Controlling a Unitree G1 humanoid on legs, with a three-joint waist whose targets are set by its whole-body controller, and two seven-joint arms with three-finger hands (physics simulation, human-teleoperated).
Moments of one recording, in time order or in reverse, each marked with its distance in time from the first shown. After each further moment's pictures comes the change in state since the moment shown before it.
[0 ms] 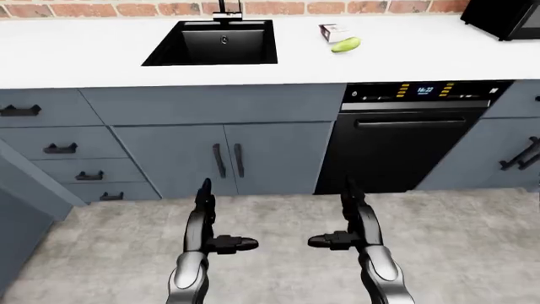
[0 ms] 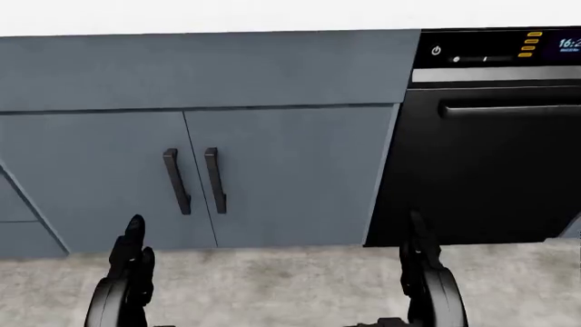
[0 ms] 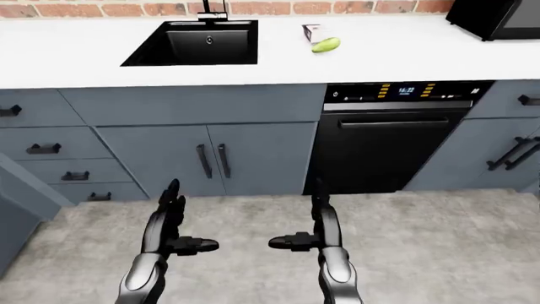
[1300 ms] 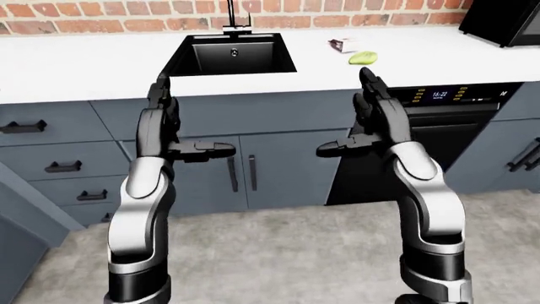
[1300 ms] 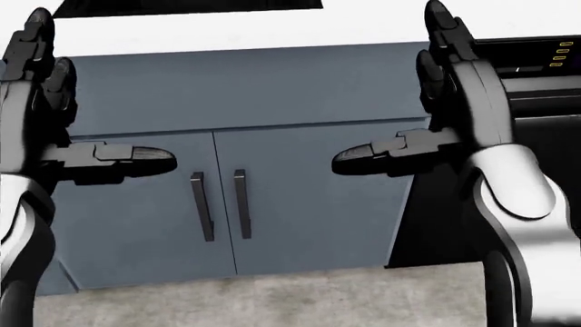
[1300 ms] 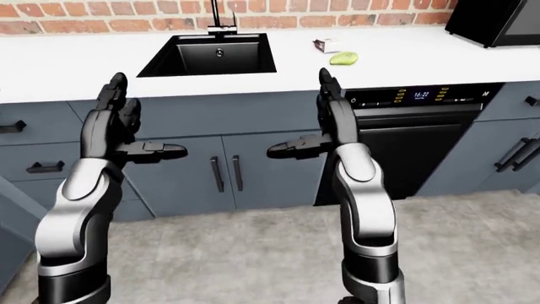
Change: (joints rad) left arm -0.517 0.189 0.138 -0.351 -0.069 0.547 0.066; right arm -0.588 -0.160 -0.086 -0.366 0.022 0.682 0.040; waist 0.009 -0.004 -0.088
